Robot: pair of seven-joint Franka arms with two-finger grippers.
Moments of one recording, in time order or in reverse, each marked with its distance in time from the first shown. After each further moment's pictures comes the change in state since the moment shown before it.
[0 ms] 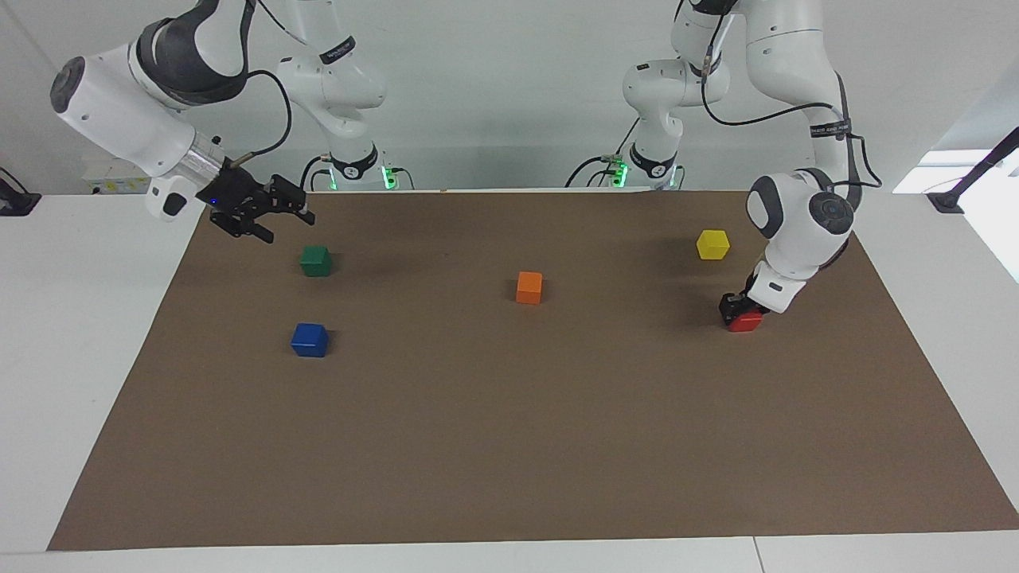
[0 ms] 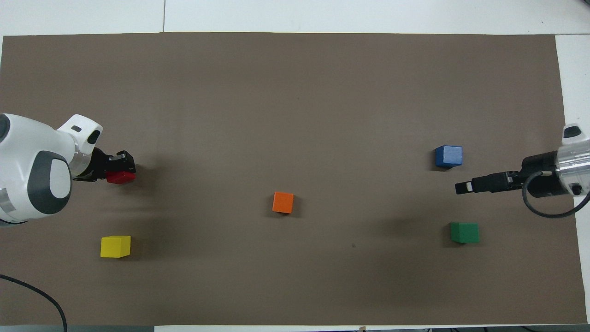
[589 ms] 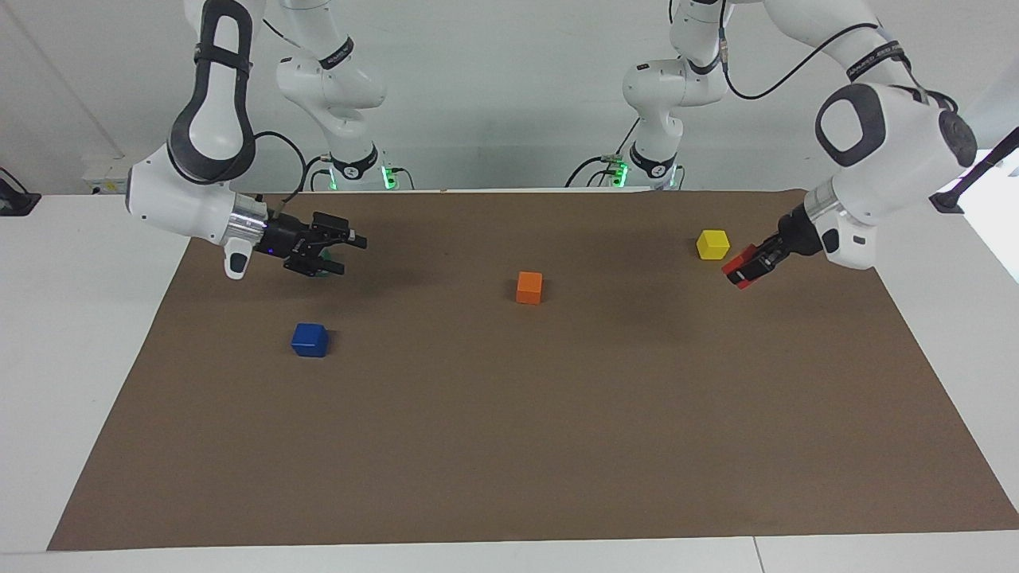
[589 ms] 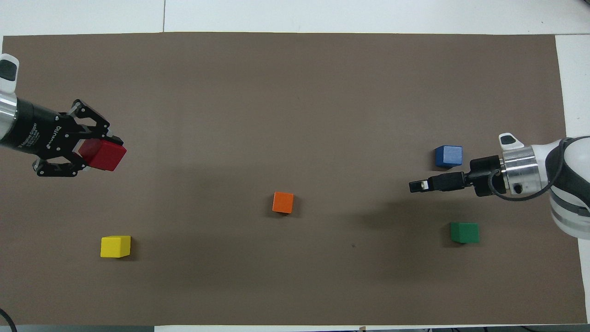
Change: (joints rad) left arm -0.004 -0.124 -0.044 0.417 -0.283 -0.610 -0.658; right arm 0.075 0.106 0.004 -0.092 0.388 -0.025 -0.178
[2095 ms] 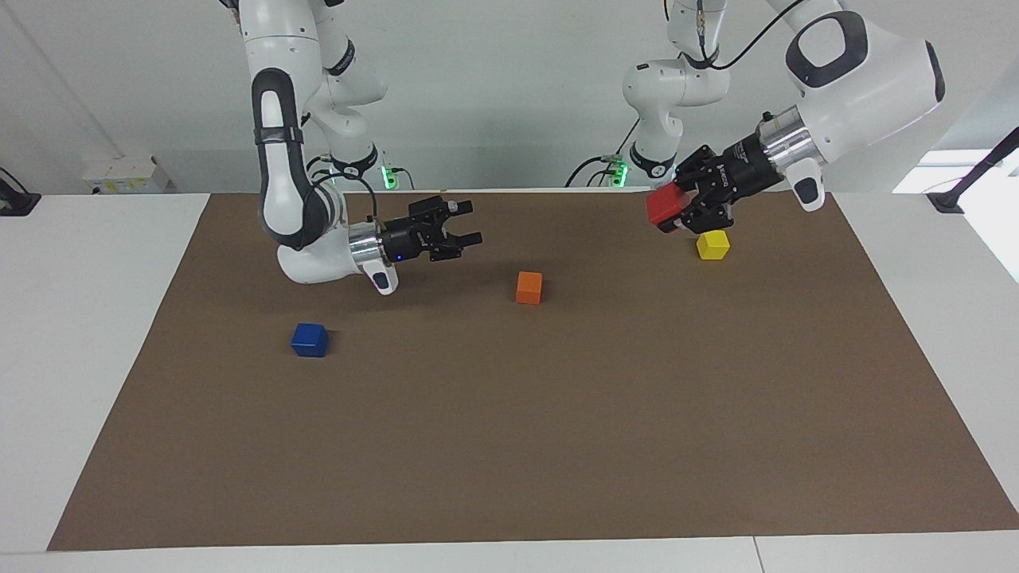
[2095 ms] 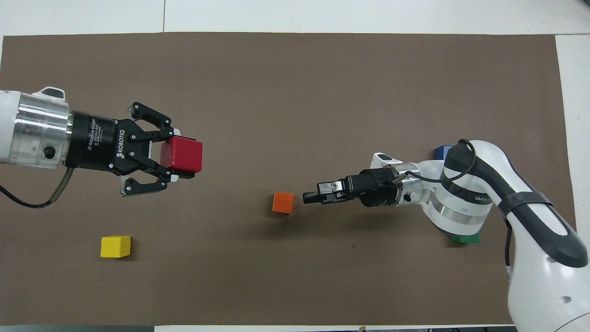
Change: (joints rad) left arm -0.066 -0.131 -0.087 -0.200 -0.461 0.185 -0.726; right arm 0.330 0.201 0.027 -0.026 0.890 -0.308 -0.118
